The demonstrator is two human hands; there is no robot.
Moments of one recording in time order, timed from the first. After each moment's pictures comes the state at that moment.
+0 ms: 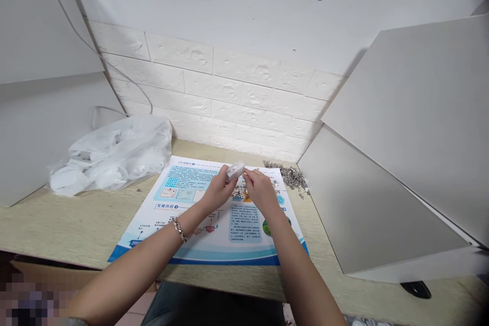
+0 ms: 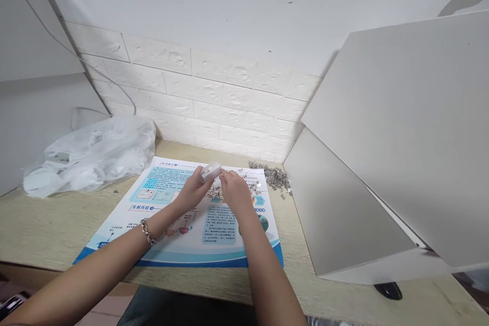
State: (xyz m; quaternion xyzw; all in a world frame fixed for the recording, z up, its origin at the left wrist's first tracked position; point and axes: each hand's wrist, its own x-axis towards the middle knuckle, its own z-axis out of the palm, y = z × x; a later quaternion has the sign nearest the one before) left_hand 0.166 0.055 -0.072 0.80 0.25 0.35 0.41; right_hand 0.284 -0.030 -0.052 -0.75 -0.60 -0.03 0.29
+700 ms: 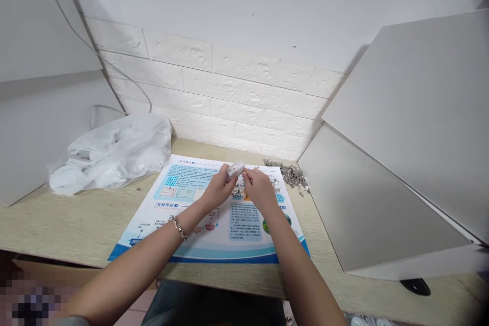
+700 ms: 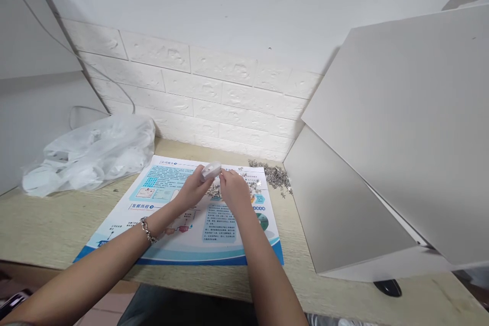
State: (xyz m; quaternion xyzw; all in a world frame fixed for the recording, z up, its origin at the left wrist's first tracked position) left_hand 0.166 0.056 -0.073 0.81 0.25 0.33 0.42; right_hand 0.280 -0.029 -0.050 -0.78 -0.58 -0.03 0.24
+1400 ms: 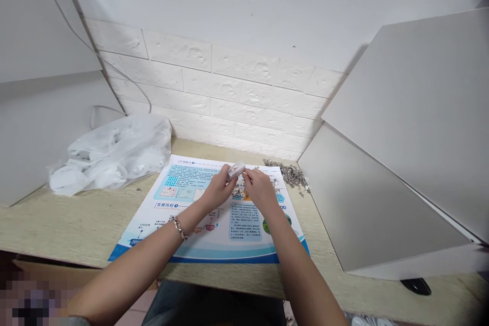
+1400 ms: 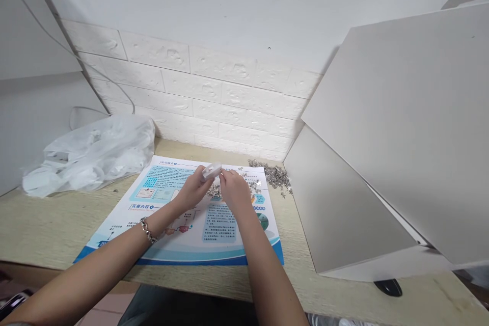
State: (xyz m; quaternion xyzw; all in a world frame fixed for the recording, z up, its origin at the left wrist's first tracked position) left_hand 0.166 0.057 -0.074 0.83 0.24 0.33 0.39; right_hand 0.282 -0.029 -0.053 -0.77 -0.58 -0.03 0.27
